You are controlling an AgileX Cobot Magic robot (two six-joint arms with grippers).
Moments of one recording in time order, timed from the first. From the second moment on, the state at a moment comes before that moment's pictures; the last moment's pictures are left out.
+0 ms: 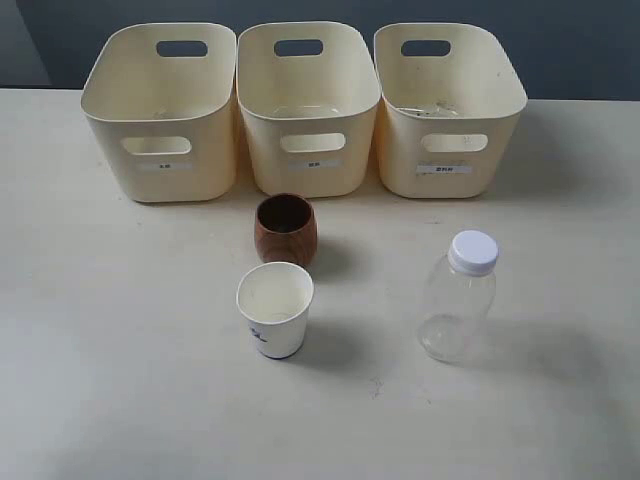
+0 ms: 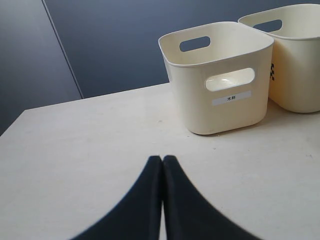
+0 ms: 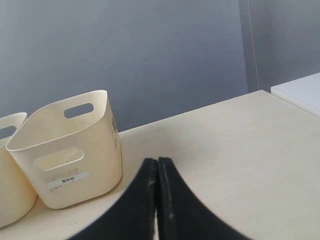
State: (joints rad) left arm -0.04 0.00 0.00 0.05 0.23 0.12; right arm -0.13 0.01 0.00 -0.12 0.15 0.38
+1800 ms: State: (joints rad) left arm -0.04 0.00 0.00 0.05 0.23 0.12; right arm -0.13 0.01 0.00 0.05 -0.05 0.47
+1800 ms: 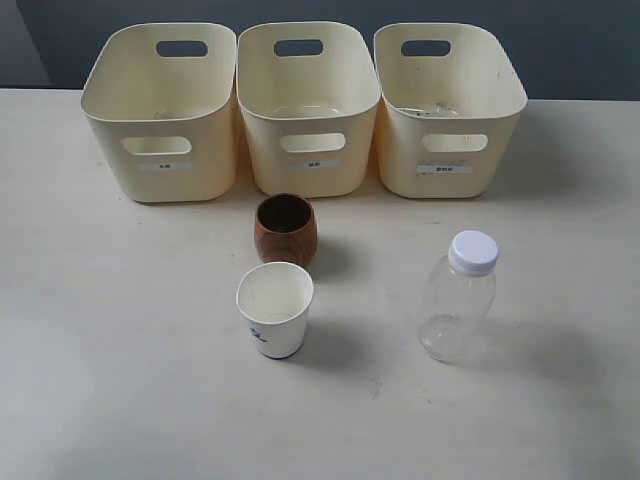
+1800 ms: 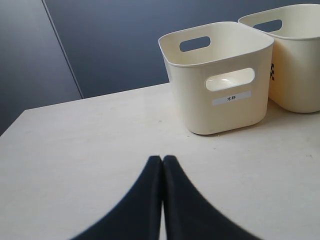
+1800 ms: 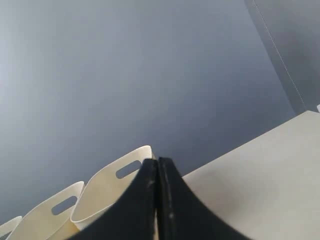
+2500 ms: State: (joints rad) left arm -0.04 0.00 0.00 0.05 0.23 0.12; right arm -0.11 0.01 -0.02 0.10 -0.05 0.47
